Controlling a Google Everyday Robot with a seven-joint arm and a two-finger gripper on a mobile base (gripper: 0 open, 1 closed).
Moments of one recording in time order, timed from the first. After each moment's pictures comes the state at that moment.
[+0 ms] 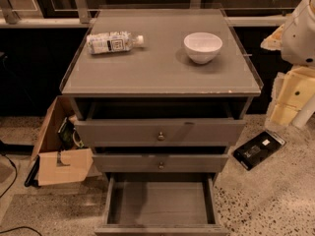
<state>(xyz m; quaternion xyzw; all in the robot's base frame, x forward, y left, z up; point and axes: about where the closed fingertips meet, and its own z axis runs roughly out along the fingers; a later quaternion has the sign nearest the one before) 0.438 -0.216 0.977 -0.60 0.78 -0.04 0.16</state>
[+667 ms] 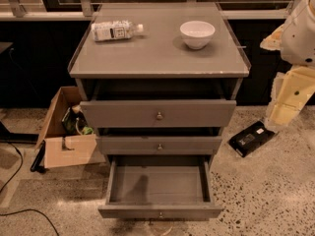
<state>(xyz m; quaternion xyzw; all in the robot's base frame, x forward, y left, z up) 0.438 -0.216 0.977 -0.60 0.78 -0.04 0.16</state>
